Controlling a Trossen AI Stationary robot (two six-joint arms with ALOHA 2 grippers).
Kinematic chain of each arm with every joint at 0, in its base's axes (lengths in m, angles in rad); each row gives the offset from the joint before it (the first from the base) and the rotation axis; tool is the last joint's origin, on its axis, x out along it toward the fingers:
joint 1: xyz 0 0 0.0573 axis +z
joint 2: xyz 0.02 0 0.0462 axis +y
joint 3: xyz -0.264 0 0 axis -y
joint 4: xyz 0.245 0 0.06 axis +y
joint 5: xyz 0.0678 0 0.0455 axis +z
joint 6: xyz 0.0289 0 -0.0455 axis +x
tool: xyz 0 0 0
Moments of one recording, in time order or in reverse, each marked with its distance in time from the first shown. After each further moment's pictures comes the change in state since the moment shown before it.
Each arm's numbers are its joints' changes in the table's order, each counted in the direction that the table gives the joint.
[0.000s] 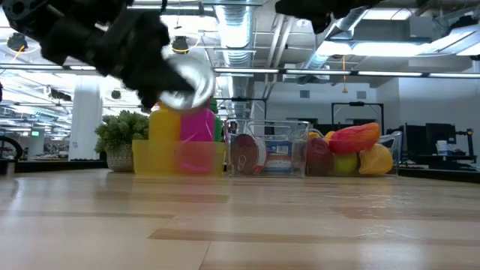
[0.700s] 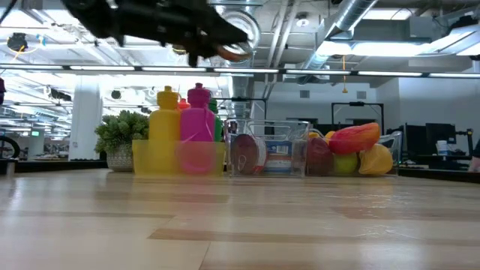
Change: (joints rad) left arm 0.190 0.113 0.262 -0.227 0.004 0.240; right arm 0.042 -0.196 0.000 0.068 0.000 -0.065
